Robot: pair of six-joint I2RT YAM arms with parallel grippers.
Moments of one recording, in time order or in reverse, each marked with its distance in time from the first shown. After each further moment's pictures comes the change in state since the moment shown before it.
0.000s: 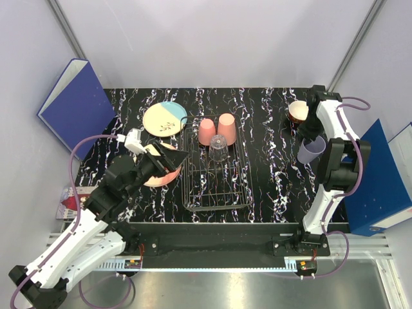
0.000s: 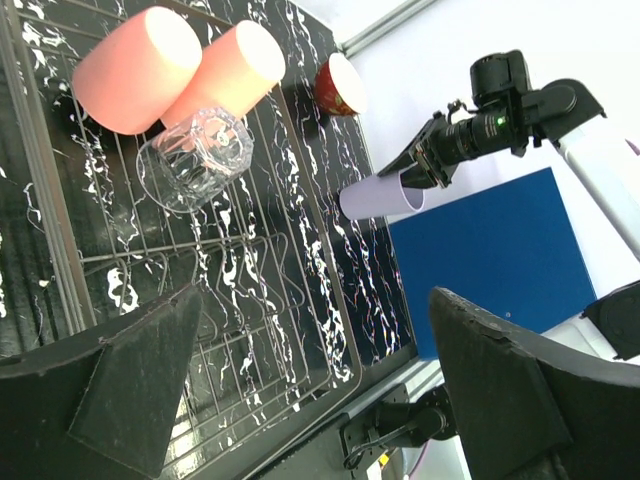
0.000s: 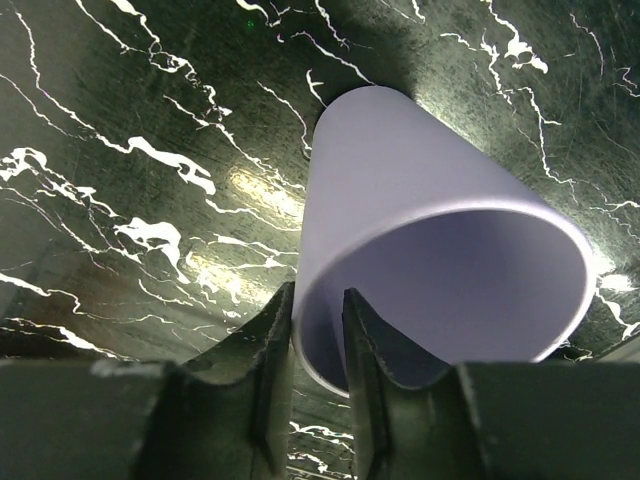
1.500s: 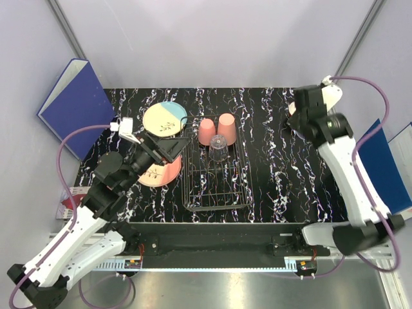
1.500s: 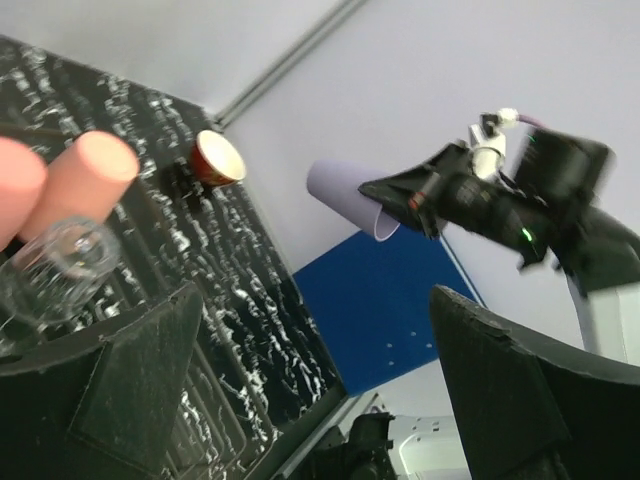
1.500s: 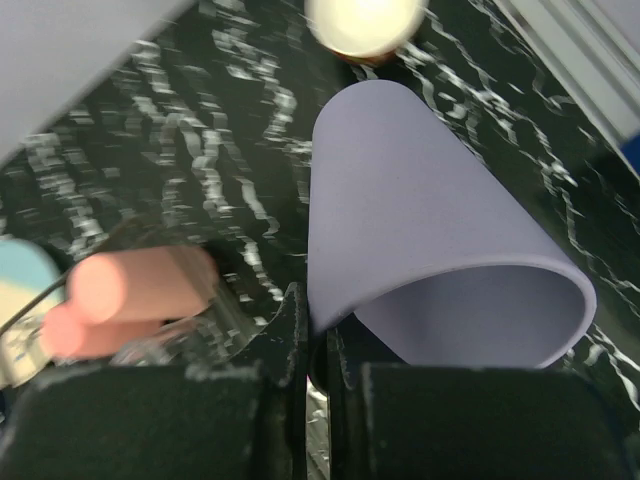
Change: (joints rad) left arm 0.000 0.059 0.083 0.277 0.088 0.005; right arm 0.478 -0.689 -0.159 0.197 0.334 -0.037
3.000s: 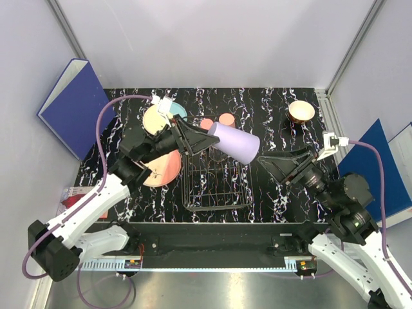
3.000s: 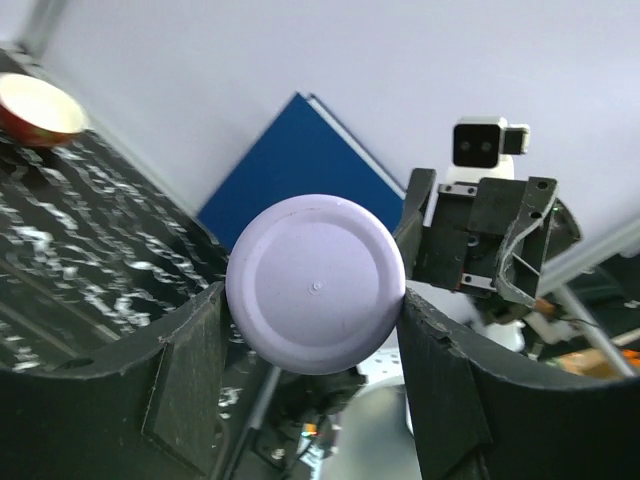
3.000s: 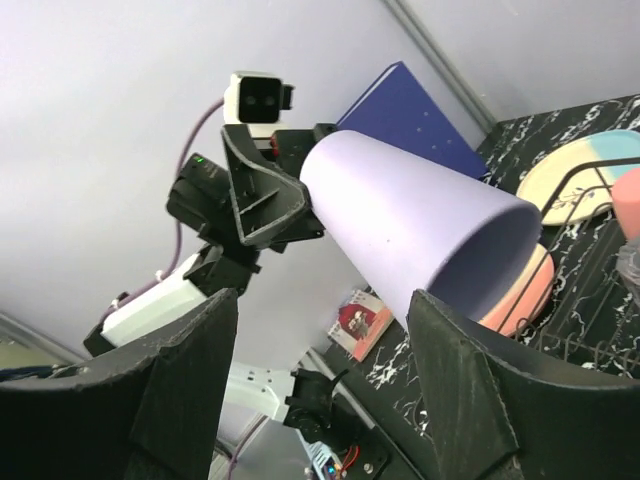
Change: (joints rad) left arm -0.011 0.355 0.146 0.303 0.451 0.023; right arm 0.246 -0.802 -0.729 0.854 -0.738 0.097
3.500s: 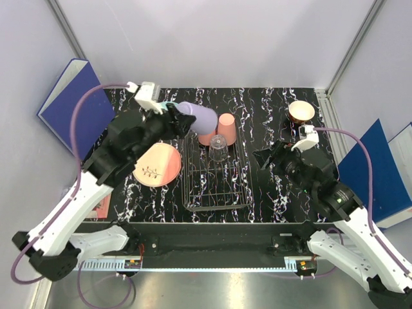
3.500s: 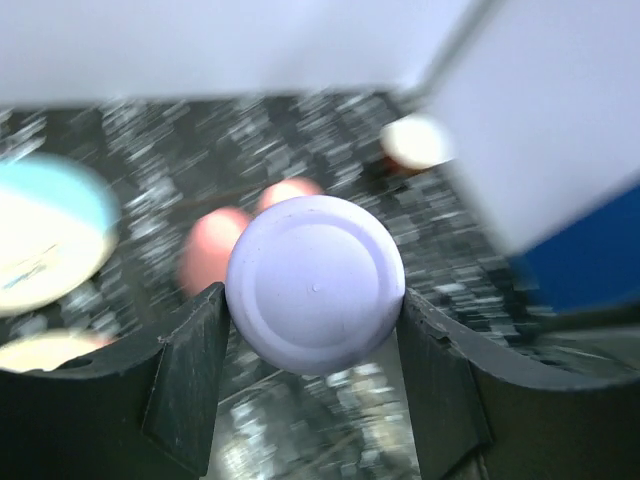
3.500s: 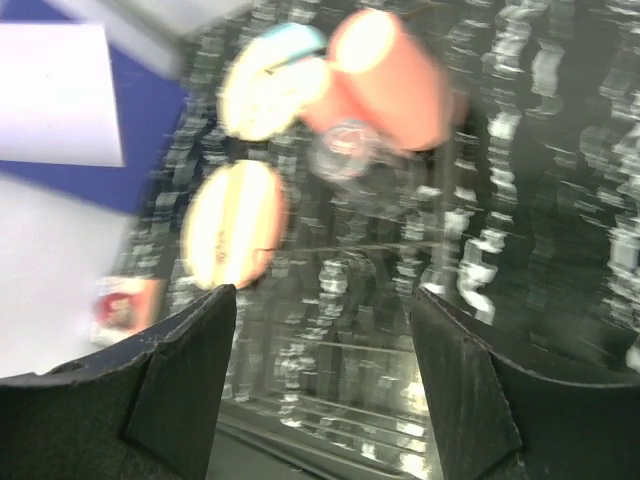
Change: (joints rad) left arm -0.047 0.045 0.397 -0.753 -0.674 0.492; right arm 0.000 0.249 0.084 -0.419 0.374 -0.157
